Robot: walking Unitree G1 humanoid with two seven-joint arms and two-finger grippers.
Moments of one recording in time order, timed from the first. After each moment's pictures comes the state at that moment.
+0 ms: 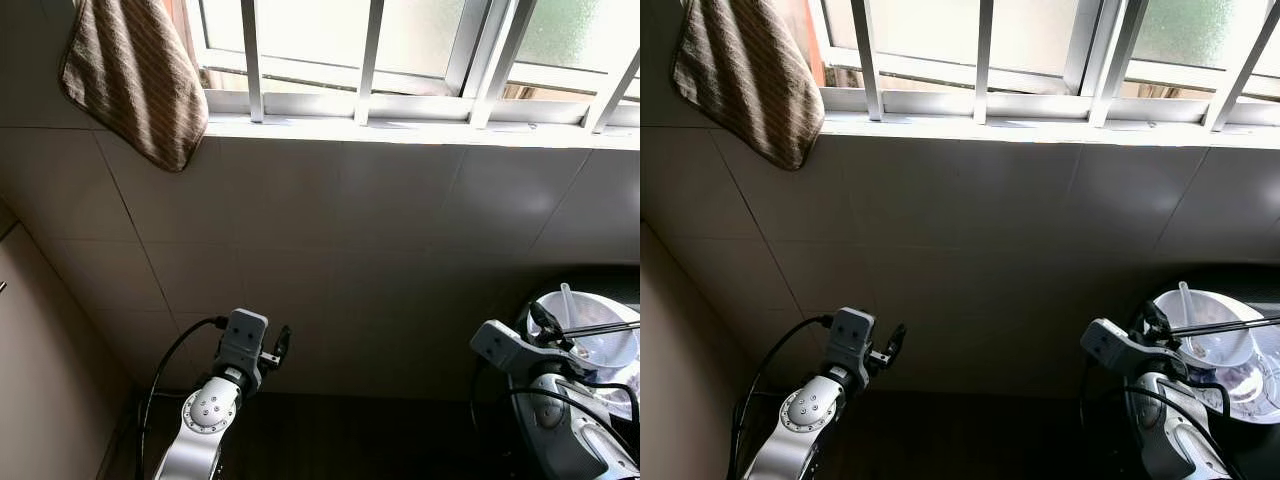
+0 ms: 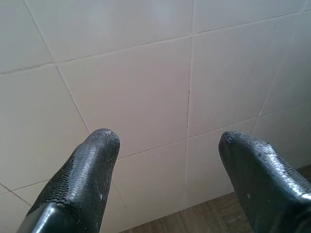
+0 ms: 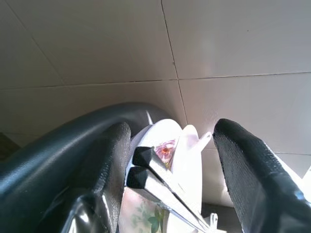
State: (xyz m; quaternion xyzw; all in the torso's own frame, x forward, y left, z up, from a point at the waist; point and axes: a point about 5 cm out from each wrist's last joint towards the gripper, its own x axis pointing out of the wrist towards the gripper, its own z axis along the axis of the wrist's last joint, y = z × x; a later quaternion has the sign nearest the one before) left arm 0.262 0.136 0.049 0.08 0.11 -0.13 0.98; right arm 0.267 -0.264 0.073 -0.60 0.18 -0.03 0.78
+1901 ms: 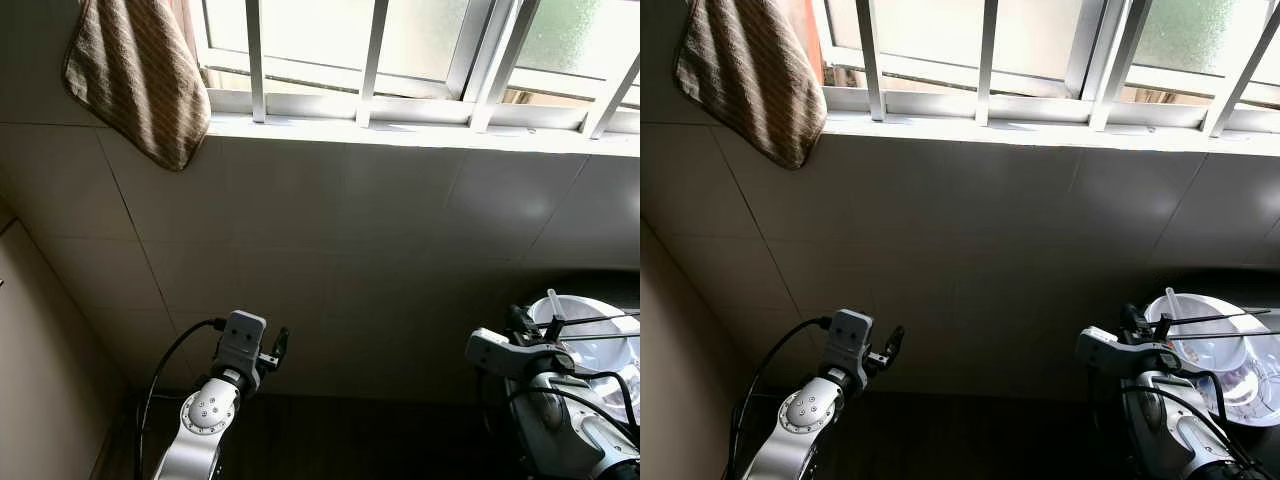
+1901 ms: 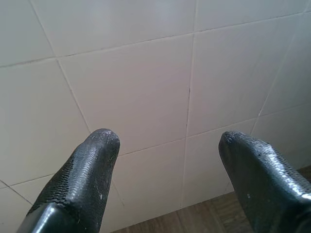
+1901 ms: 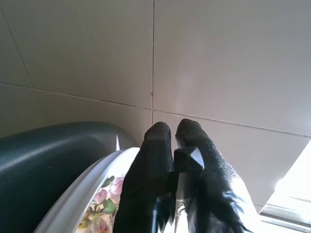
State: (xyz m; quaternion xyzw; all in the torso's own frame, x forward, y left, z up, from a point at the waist) left arm 0.260 0.136 0.047 0.07 0.11 -0.13 0.98; right arm 0.278 -0.272 0.070 -0.70 0.11 0.01 0.70
